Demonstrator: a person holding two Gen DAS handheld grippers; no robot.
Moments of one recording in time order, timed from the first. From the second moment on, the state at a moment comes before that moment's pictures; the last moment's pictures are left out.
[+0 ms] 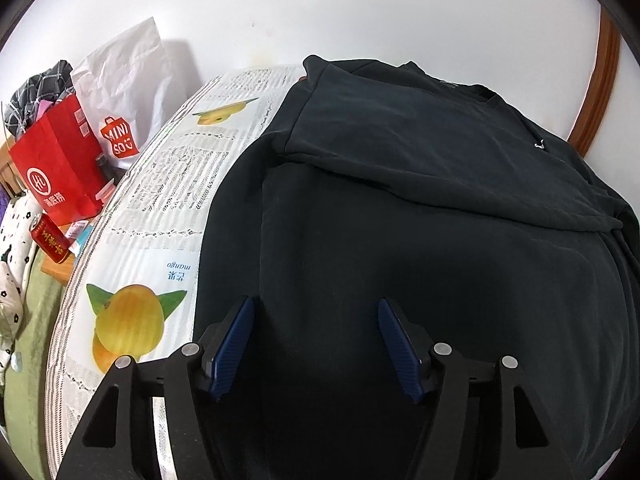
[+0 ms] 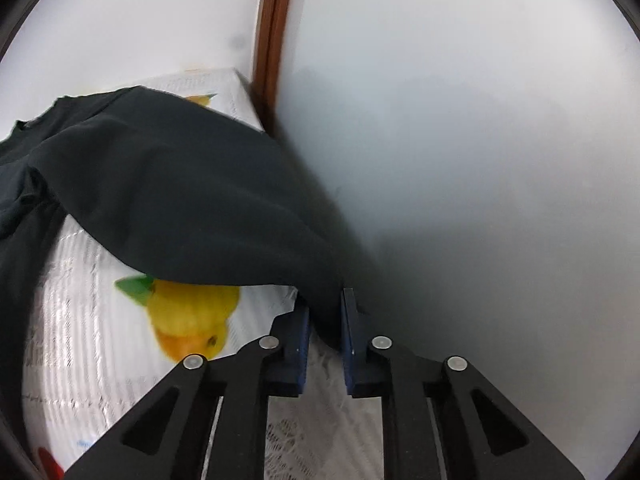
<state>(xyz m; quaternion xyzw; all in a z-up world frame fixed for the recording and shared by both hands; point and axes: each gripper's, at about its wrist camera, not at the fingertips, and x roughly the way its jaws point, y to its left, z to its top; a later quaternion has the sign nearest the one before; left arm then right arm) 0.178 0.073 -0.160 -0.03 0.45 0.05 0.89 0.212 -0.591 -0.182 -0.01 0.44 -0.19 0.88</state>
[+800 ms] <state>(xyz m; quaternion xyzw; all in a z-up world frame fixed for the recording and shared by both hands) 0.170 0.071 -0.161 -0.03 0.44 0.04 0.90 0.274 -0.284 -0.032 0.02 0.28 0.10 0.95</state>
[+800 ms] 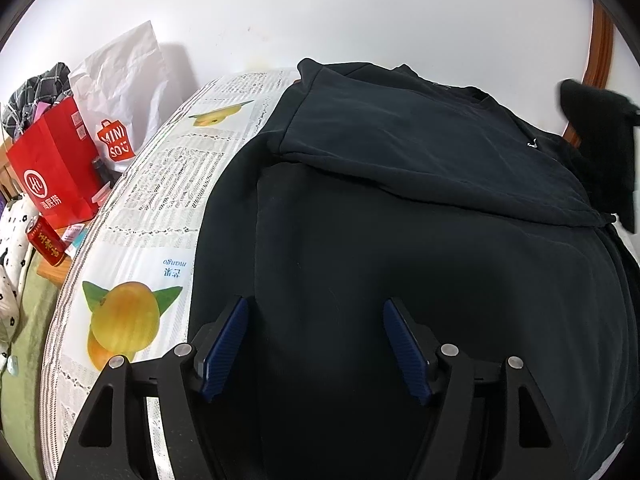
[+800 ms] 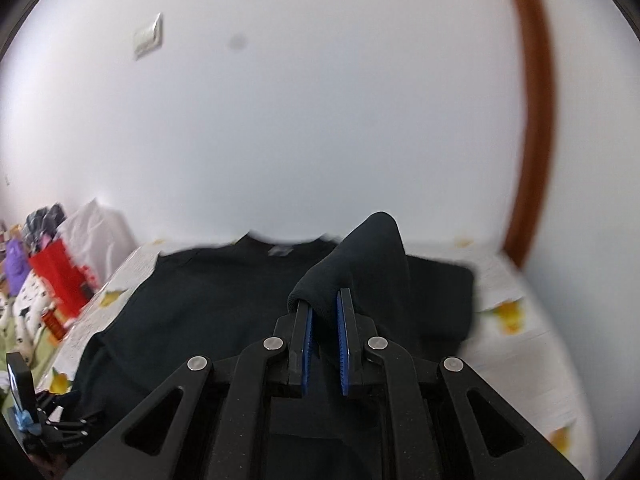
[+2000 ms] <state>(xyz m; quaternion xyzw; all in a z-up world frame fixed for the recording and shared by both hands) 0.185 -0.014 -0.104 0.00 0.43 -0.05 0.90 0.179 -0.429 -0.147 0.02 0.42 -0.04 0.91</state>
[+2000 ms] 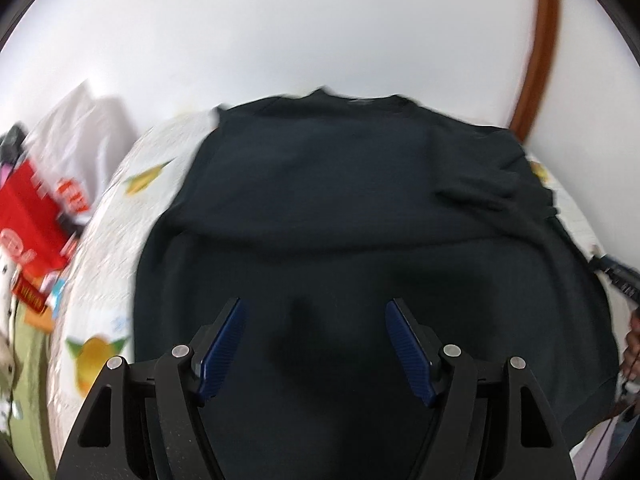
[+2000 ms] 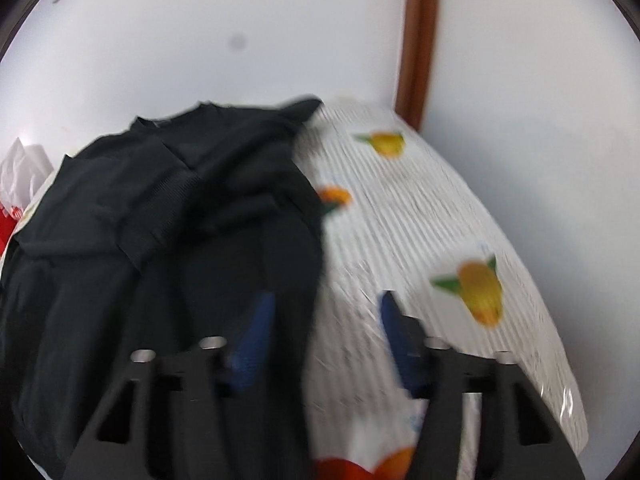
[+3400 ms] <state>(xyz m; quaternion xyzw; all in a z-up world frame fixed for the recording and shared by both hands) 0.286 -0.112 -0.062 -0.02 0.38 -0.09 0.92 0.162 -0.488 -0.180 0.07 0.43 -0.02 0.90</state>
